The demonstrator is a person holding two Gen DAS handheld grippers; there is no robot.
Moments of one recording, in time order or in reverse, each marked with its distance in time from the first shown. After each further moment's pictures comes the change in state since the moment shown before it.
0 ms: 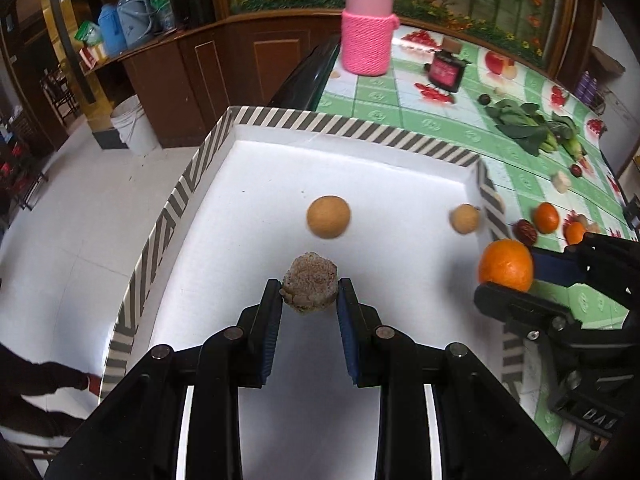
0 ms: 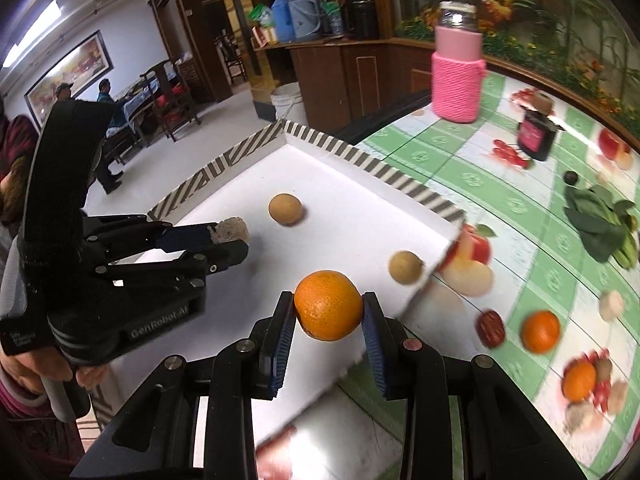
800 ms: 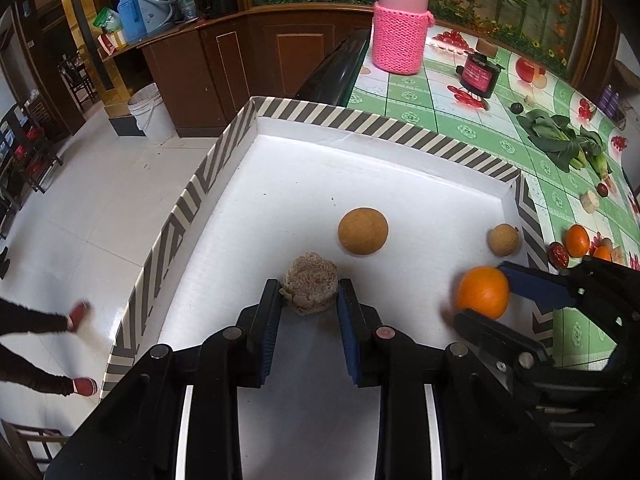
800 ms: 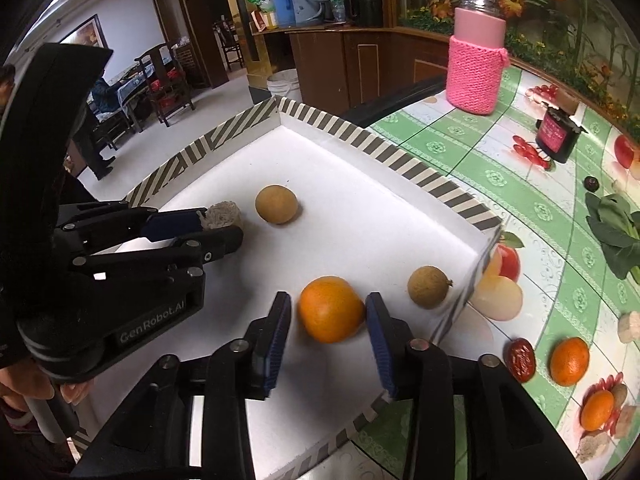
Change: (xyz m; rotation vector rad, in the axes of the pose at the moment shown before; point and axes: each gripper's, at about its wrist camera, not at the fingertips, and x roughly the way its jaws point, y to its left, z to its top) left arm 0.016 0.010 0.005 -0.062 0.011 0.053; right arm 0.037 0.007 0.007 -0.024 0.032 -0.036
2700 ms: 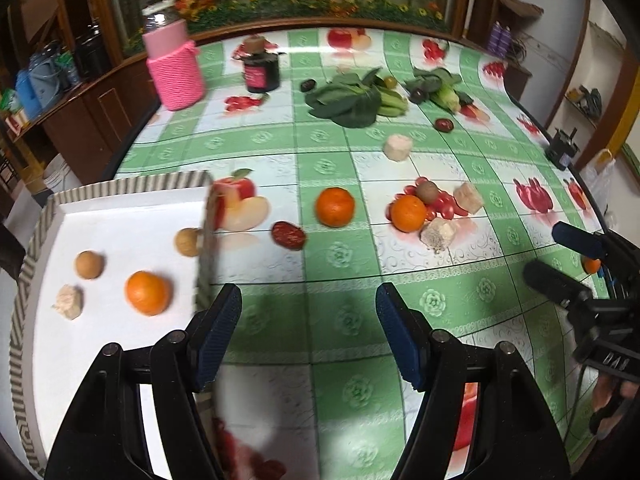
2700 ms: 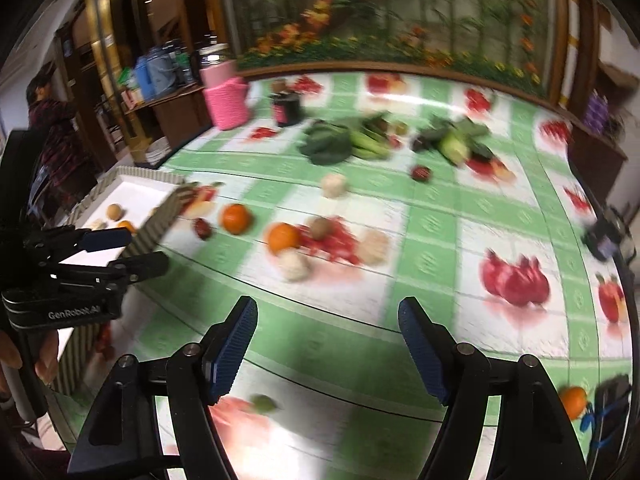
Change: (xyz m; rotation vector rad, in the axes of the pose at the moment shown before) left arm -0.057 -0.195 -0.023 0.298 -0.041 -0.229; right arm -0.181 -0.163 -0.161 0.370 -0.148 -0.317
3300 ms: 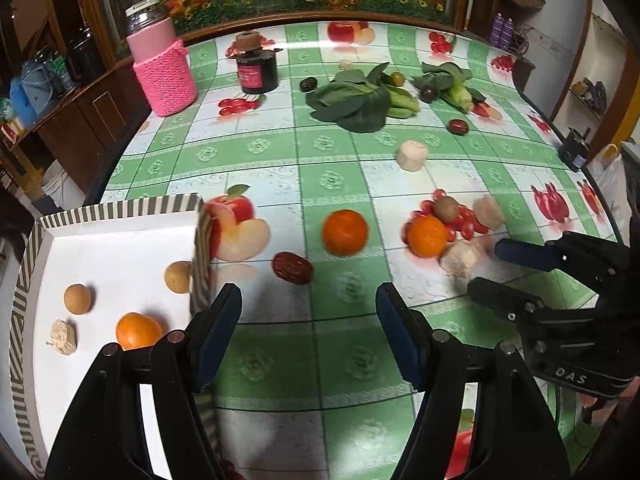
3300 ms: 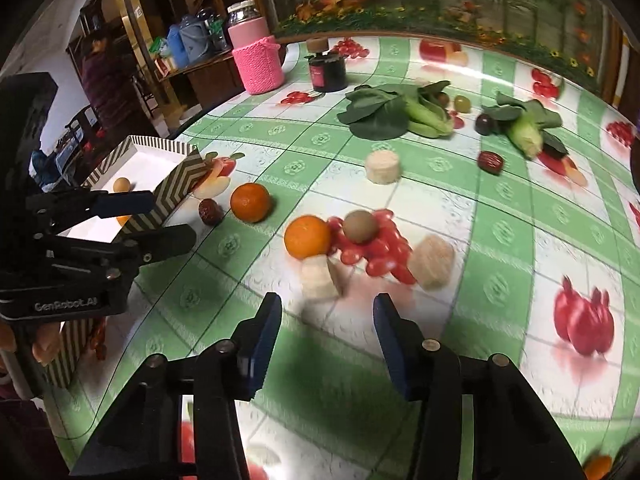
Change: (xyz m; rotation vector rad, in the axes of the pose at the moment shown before) left arm 0.021 0.008 0.021 0.014 0.017 0.014; right arm 0.067 0.017 0.021 -0.101 0.105 0.149
